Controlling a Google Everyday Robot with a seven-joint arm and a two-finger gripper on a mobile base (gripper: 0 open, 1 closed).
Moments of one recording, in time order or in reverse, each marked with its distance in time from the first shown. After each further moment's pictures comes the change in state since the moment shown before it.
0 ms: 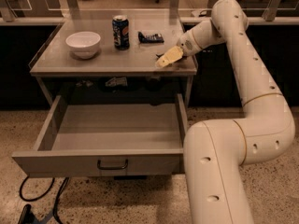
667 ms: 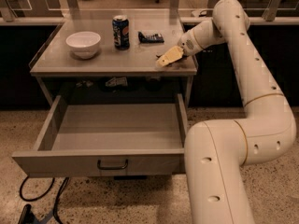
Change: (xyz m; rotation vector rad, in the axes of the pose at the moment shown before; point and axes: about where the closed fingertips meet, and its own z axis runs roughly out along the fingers) arm 0.000 0.000 0.000 0.000 0.000 0.000
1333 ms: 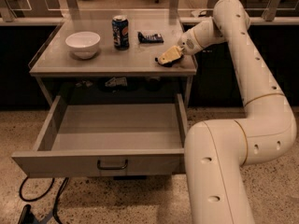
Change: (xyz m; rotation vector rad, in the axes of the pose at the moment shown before) arm 0.000 0.000 0.000 0.000 0.000 0.000
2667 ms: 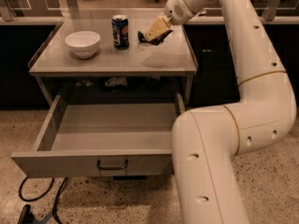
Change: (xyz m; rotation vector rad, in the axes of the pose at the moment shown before) arm -0.101 0.077 -0.055 0.022 0.034 -0.173
